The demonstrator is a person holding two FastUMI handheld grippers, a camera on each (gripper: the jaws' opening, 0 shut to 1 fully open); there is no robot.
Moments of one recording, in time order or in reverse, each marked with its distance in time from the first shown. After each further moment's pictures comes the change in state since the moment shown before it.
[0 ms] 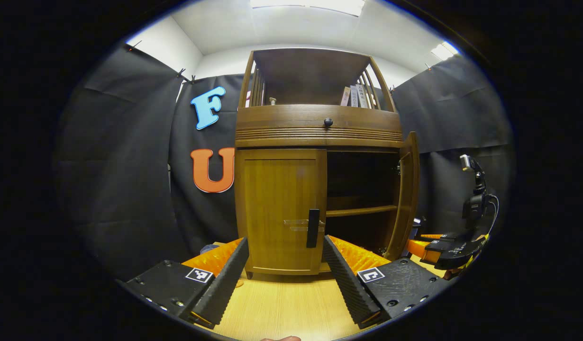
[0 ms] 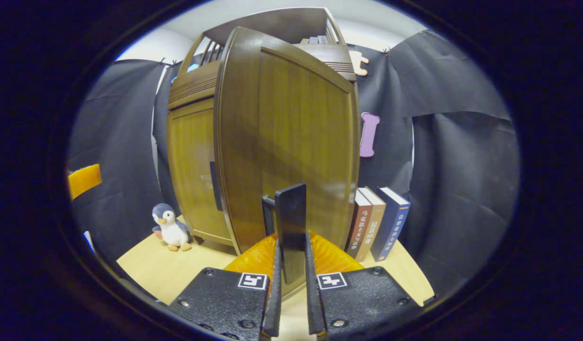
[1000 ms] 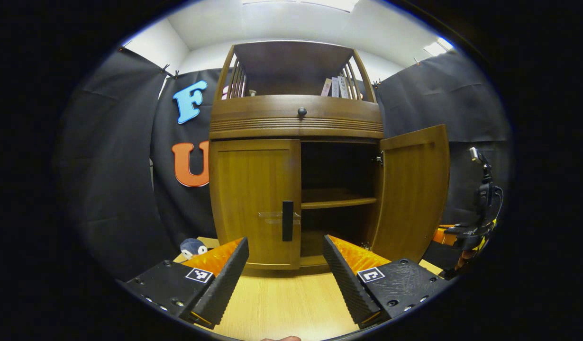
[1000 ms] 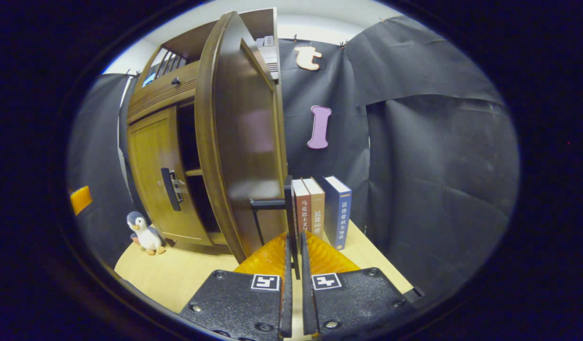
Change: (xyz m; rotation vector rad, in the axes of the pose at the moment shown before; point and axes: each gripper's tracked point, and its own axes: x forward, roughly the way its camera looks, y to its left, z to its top) left arm 0.002 -0.054 -0.013 0.001 0.058 -0.087; right arm -0.025 -0.075 -0.005 0.125 0.018 -0.191
